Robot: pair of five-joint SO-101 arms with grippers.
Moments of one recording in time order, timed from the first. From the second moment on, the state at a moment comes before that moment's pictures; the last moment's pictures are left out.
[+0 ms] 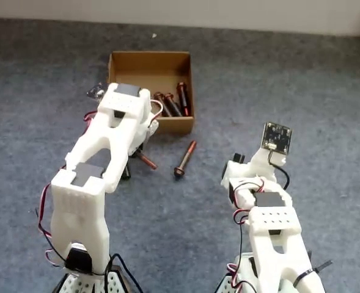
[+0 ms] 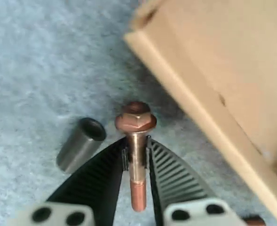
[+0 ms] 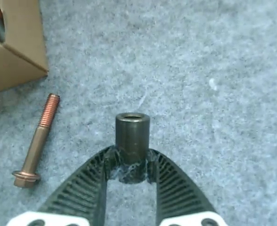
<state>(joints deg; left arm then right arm) 6.6 32.4 -11.6 80.9 71.1 -9.1 -44.4 72.5 30.5 -15.7</state>
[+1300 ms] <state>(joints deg) 8.3 -30.2 44.3 48.4 34.7 -18.0 -70.5 82.2 37.8 -11.4</state>
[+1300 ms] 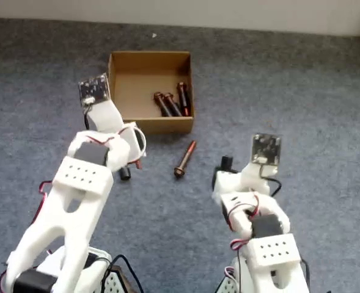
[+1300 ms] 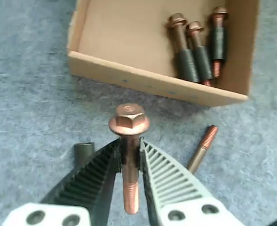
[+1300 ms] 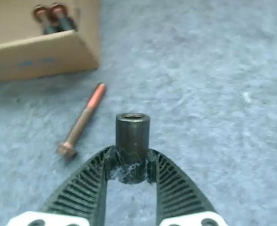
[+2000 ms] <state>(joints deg) 13.8 -63.7 68.9 29.0 29.3 -33.6 -103.5 95.8 37.8 1.5</state>
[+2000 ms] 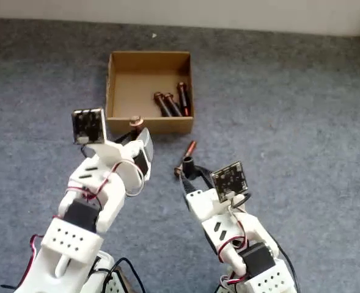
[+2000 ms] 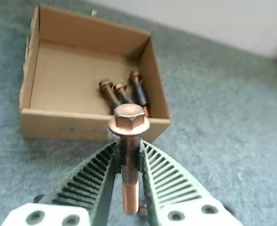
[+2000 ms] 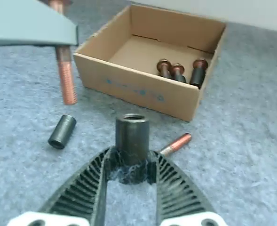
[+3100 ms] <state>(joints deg) 23.0 -103.6 87.0 29.8 29.0 -42.3 -103.5 95.8 33.6 5.9</state>
